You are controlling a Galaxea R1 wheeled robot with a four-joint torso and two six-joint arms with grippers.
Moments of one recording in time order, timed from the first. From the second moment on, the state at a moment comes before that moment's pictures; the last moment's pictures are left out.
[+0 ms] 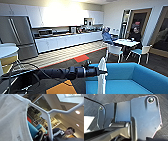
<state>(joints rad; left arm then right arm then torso) 0.26 2.61 -1.16 0.40 0.05 -1.02 -1.54 3.10 -2.76 0.04 0.07 0.05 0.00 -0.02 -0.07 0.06</state>
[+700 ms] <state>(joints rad) 0.26 2.61 -1.16 0.40 0.05 -1.02 -1.54 3.10 -2.76 0.04 0.07 0.05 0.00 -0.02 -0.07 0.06</state>
